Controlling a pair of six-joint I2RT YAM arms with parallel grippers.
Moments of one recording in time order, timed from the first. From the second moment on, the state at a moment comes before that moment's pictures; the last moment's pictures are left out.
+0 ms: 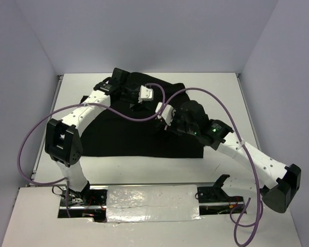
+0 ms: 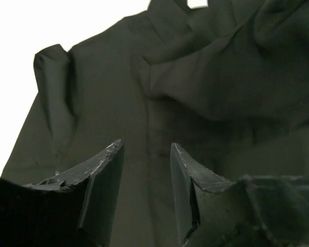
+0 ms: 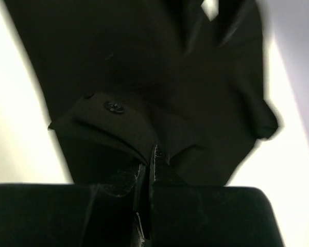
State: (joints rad) left arm -0.40 1.79 1.59 -0.57 0.84 0.97; right arm 0.74 1.11 1.06 -0.44 -0.07 -0.54
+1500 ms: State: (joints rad) left arm -0.42 2.00 1.61 -0.42 0.47 0.17; right arm 0.18 1.61 1.07 -0.26 -0.51 0.31
